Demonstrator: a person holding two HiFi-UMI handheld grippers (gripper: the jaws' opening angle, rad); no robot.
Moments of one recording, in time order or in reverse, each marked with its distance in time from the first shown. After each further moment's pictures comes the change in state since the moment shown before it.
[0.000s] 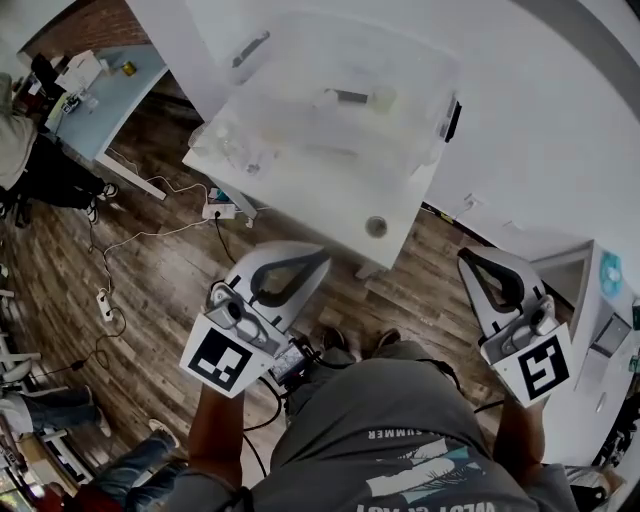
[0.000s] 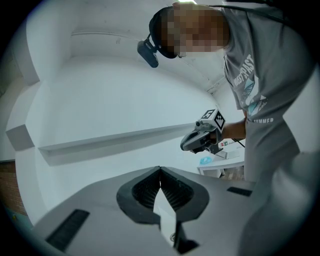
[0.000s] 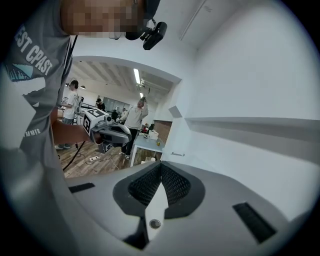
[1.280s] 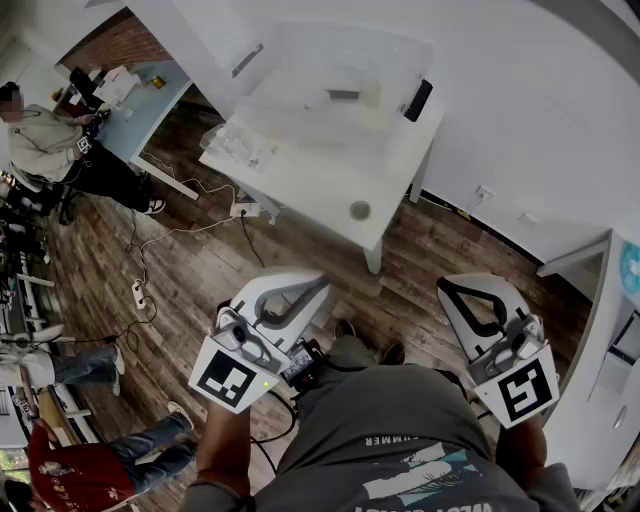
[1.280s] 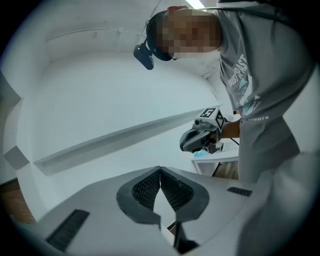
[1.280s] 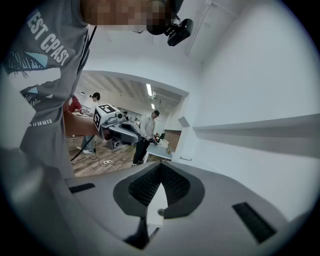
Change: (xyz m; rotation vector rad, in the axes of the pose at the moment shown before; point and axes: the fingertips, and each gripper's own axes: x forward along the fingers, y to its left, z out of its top) left arm 0.056 -0.148 0.054 0.092 0.128 0.022; right arm -0.144 0.003 -0.061 -0.039 -0.090 0.141
